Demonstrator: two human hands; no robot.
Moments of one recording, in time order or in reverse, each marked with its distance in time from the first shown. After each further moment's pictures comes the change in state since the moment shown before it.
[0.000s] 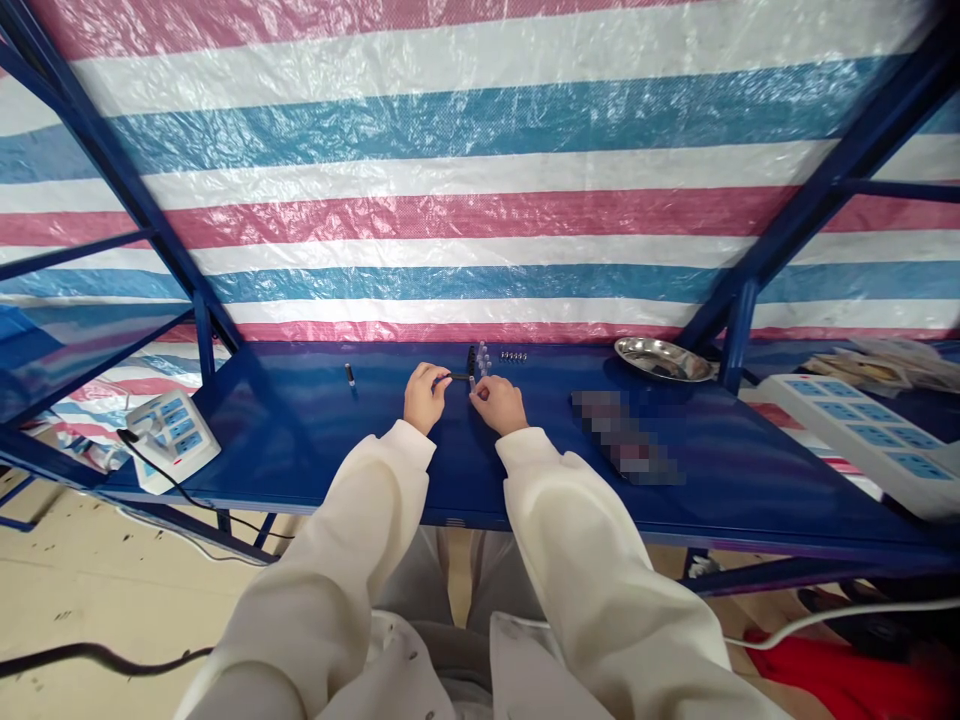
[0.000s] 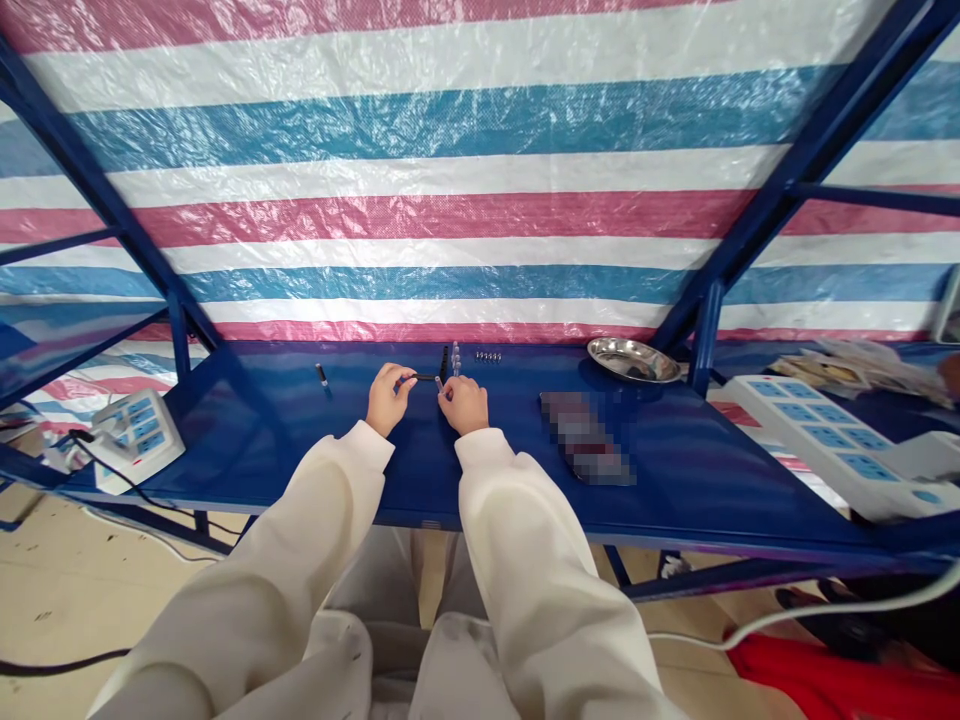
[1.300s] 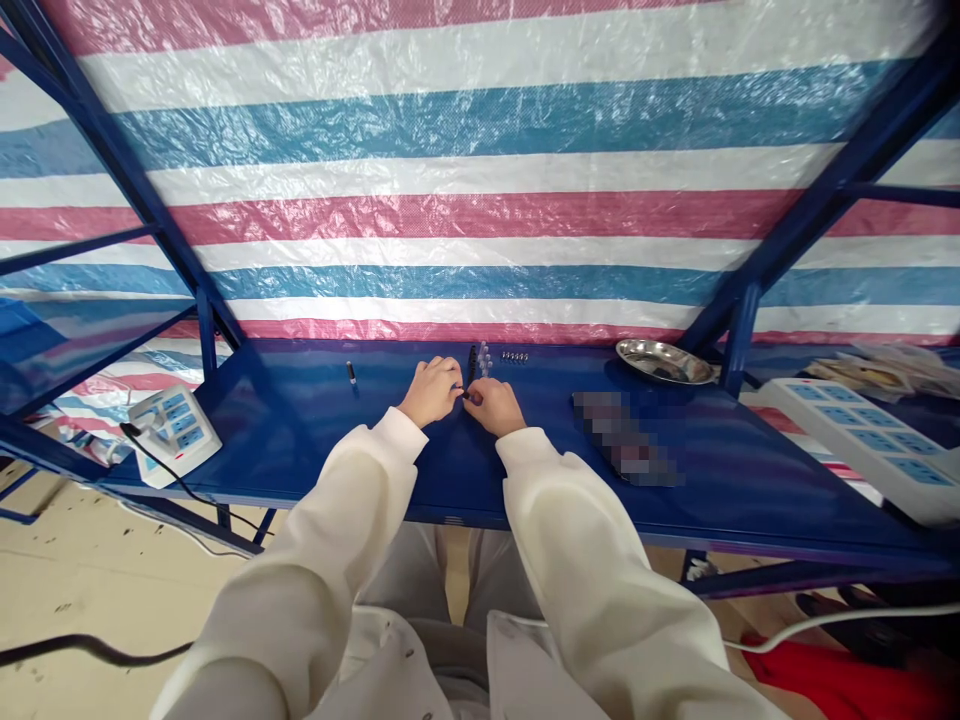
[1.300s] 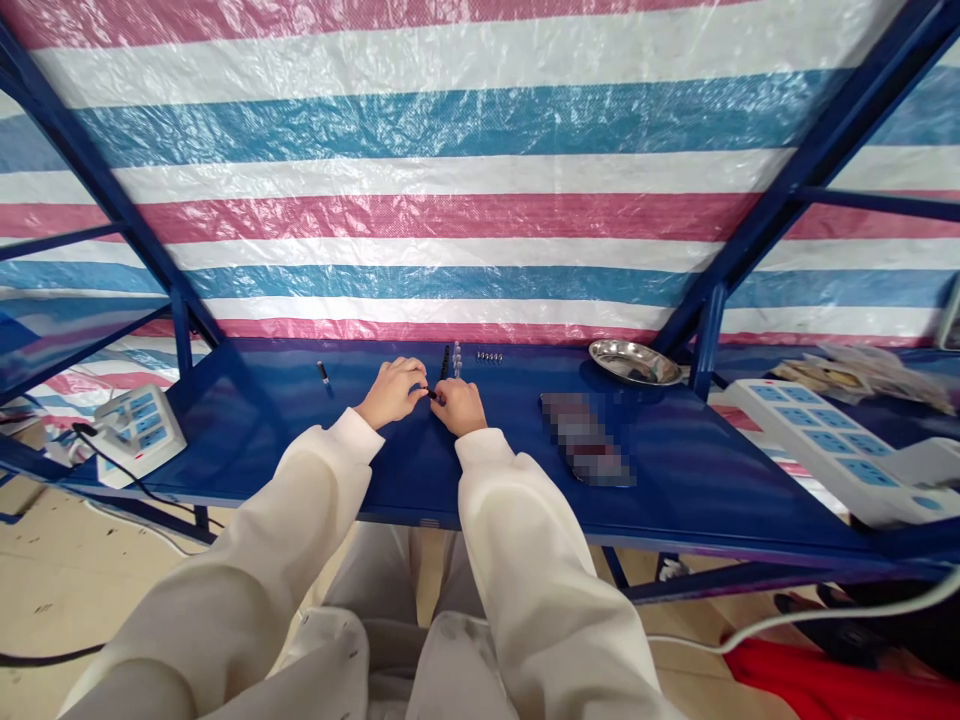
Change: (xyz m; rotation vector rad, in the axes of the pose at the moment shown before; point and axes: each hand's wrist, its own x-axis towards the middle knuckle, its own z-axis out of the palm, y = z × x) left_hand 0.020 0.043 -0.033 0.418 -0.517 0.215; right_hand 0.001 0.000 0.002 0.113 -0.012 -0.246
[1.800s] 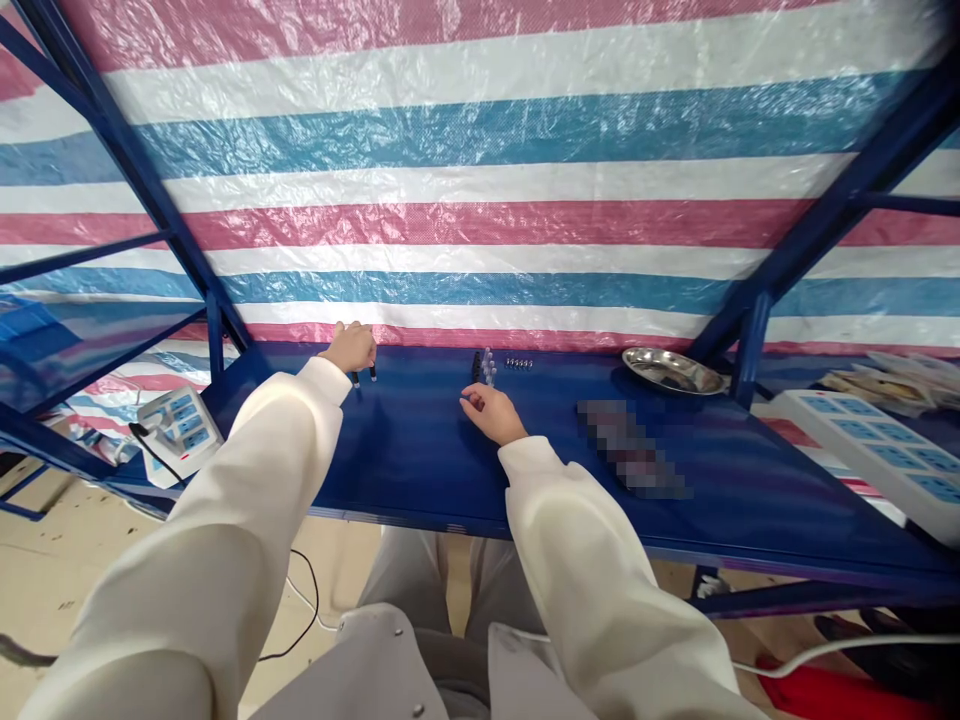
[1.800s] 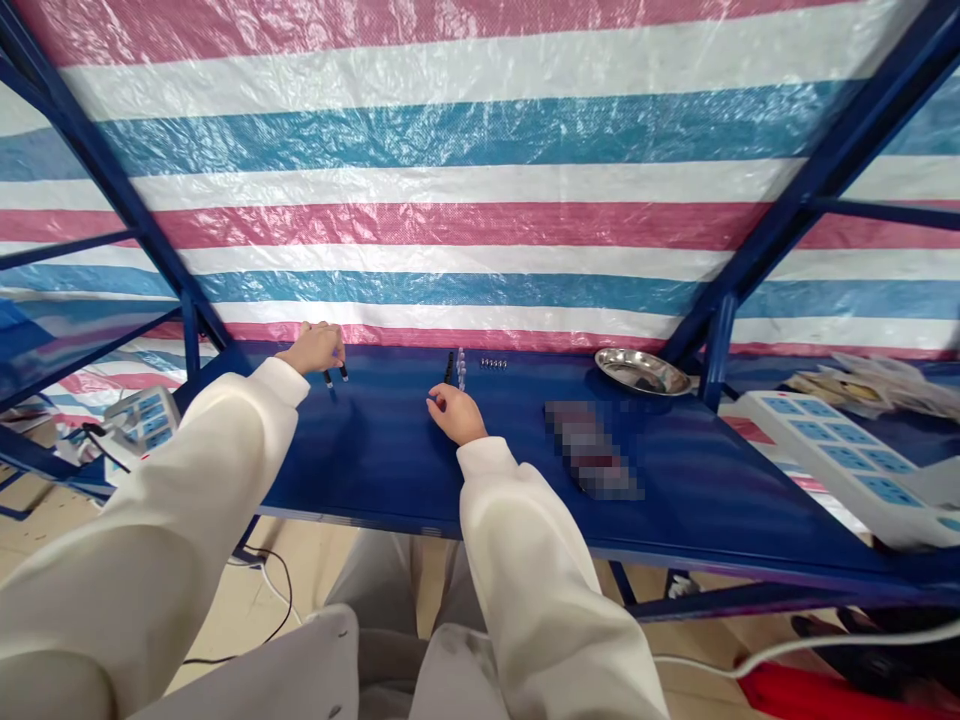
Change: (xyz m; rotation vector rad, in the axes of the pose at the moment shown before) left_hand 0.005 -0.113 -0.090 0.401 -0.309 -0.291; right_hand -0.001 -0.001 0.008 0.284 0.059 0.022
